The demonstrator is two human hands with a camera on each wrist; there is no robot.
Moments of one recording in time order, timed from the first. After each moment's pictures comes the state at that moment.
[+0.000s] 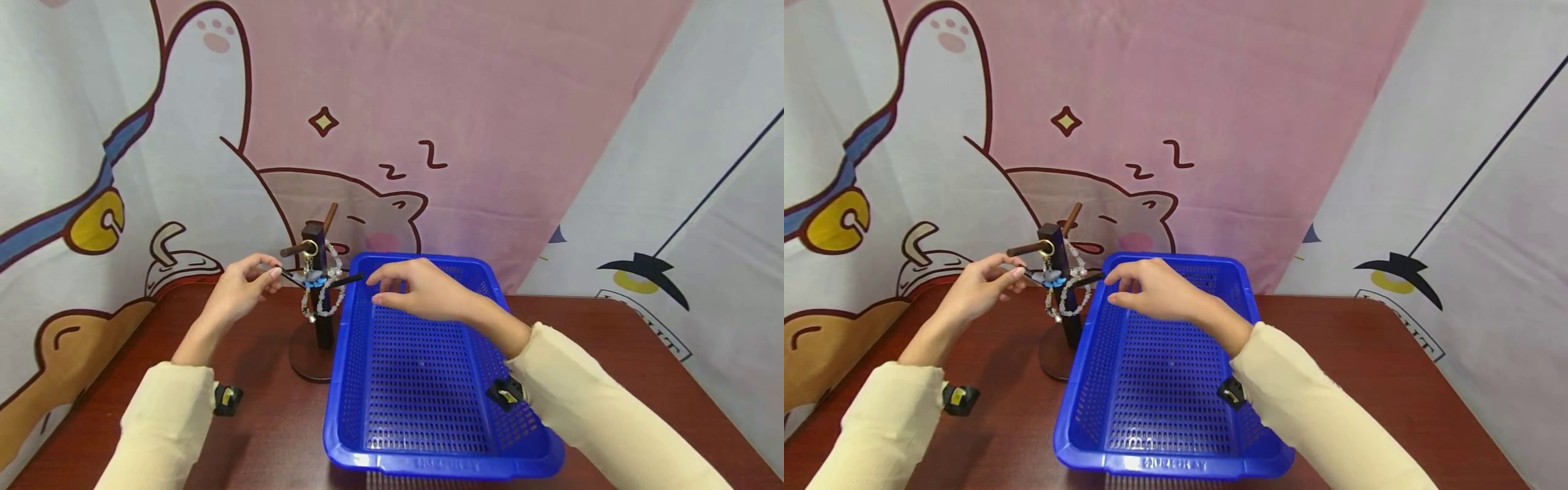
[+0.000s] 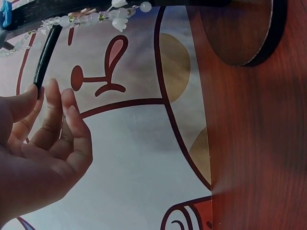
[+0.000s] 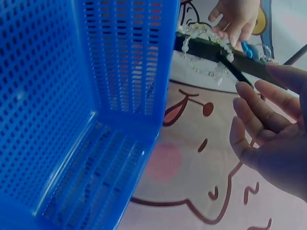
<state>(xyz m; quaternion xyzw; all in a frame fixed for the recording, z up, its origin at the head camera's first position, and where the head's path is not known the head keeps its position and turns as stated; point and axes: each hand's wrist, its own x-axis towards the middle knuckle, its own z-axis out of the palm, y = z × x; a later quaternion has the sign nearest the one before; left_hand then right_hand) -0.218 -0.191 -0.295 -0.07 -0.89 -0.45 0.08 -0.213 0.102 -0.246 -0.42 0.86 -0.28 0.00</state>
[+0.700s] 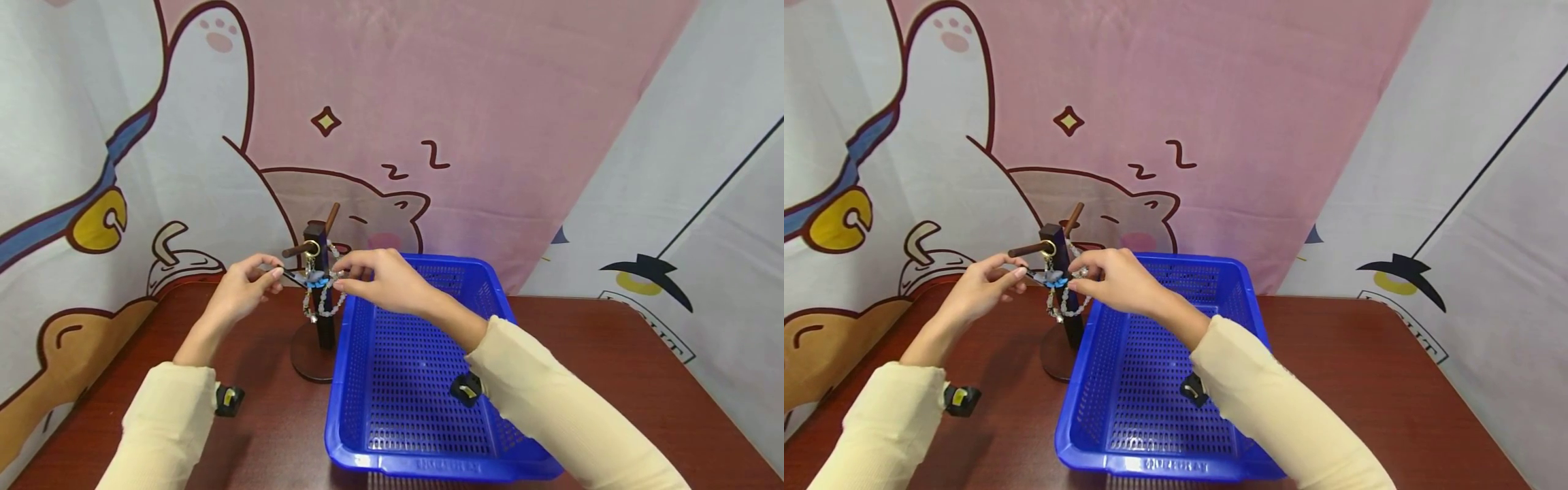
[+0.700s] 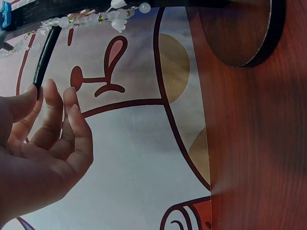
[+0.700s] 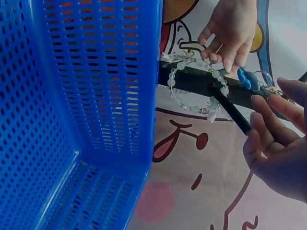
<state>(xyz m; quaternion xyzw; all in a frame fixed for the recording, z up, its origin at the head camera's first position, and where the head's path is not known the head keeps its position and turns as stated) -0.218 -0.191 -0.295 -0.06 -0.88 -0.46 0.06 -0.218 0.054 -0.243 -0.41 0.84 -0.35 -0.04</state>
